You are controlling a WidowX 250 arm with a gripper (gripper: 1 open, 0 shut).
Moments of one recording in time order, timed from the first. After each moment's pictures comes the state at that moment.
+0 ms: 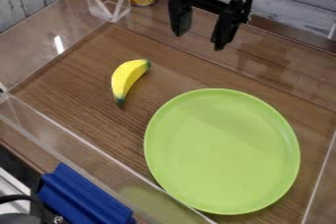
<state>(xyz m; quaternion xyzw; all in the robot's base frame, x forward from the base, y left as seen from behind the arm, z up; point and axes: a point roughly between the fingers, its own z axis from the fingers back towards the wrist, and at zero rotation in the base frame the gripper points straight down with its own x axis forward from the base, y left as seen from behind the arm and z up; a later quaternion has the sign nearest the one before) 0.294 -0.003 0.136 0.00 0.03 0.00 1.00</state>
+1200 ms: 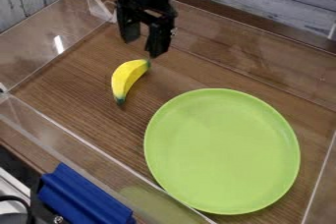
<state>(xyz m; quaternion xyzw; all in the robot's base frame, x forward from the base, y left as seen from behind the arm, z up) 0.292 0.088 0.088 0.00 0.03 -0.07 1.00</state>
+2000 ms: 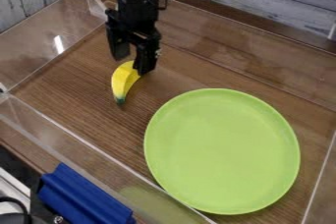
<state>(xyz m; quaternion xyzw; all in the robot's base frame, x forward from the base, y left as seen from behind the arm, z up) 0.289 0.107 0.050 0.00 0.03 -0.08 1.00</state>
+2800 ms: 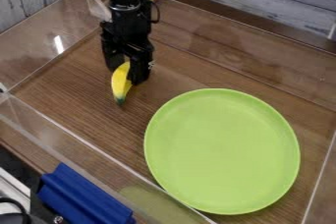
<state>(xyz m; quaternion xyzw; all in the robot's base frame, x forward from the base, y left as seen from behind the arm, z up) 0.283 0.117 0.032 -0.01 0.04 -0.07 1.00</state>
